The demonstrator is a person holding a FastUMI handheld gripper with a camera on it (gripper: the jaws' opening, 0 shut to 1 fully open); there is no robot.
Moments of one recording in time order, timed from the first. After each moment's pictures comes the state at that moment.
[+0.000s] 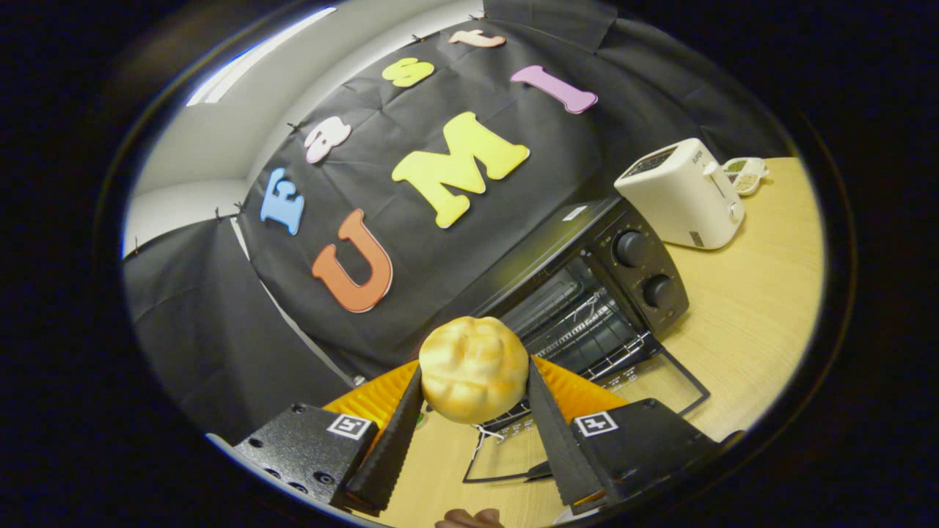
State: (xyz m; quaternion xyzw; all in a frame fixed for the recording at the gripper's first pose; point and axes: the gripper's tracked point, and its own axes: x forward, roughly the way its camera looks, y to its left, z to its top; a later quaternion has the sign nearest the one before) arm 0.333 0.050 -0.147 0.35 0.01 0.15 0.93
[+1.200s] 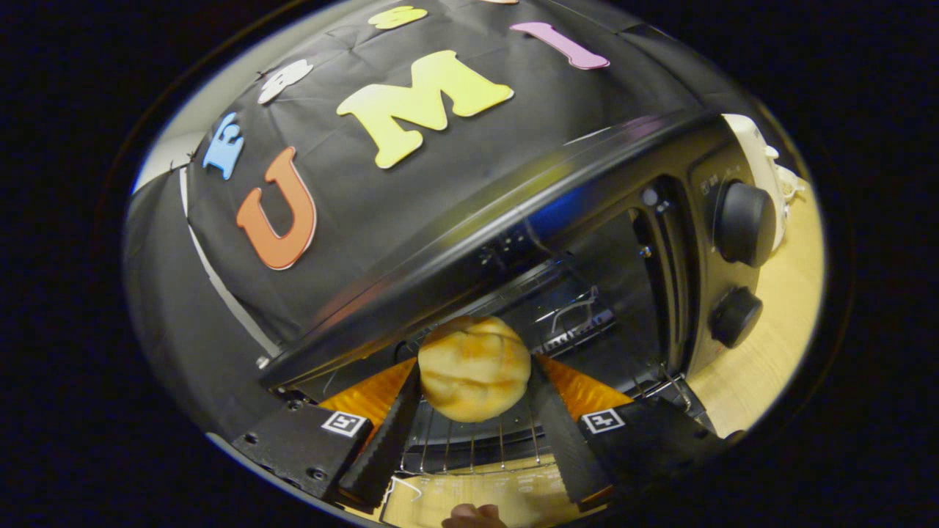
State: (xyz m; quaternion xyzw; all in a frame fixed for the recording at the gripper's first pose) arm 0.481 0.039 -0.192 0.28 0.10 0.08 0.95
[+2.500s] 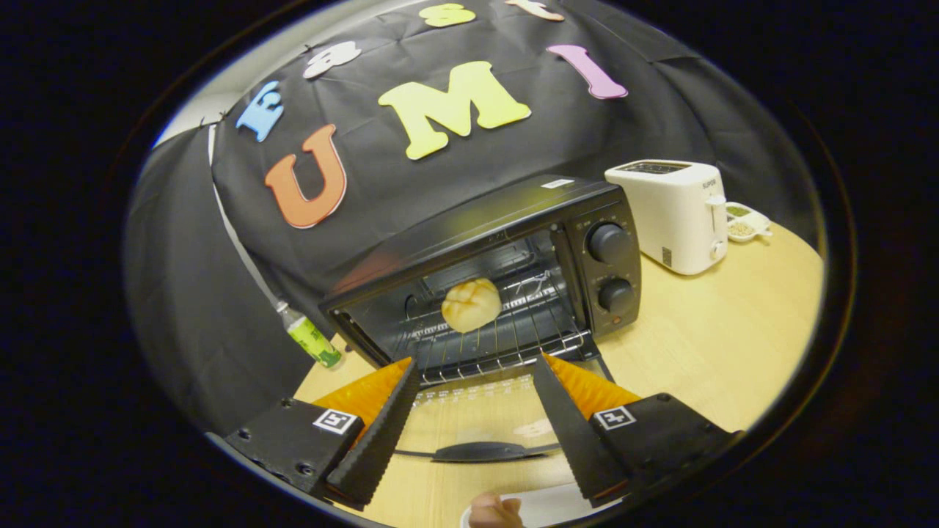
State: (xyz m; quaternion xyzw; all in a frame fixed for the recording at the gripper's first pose) arm 0.325 0.028 -0.197 0.18 0.15 0.07 0.97
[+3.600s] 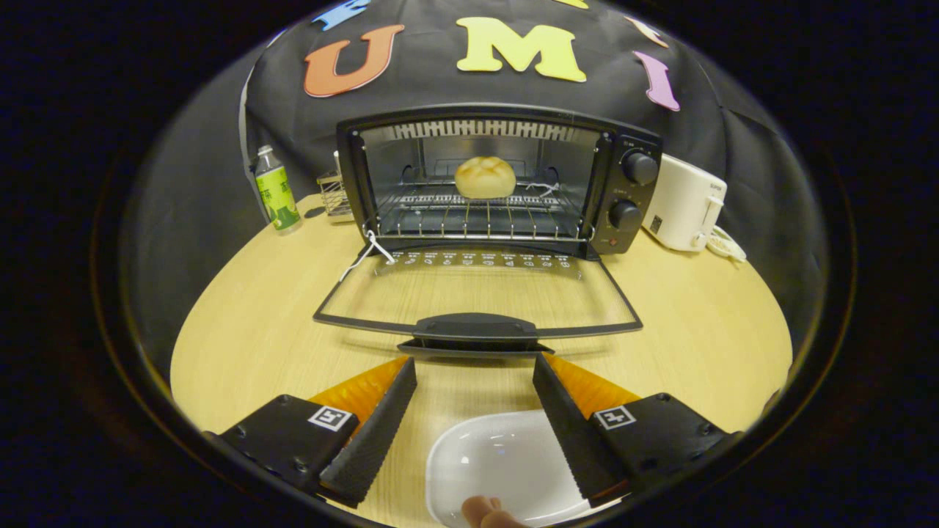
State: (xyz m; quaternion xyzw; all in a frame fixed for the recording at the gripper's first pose) arm 0.277 0.059 -0.302 0.01 0.28 0.01 0.96
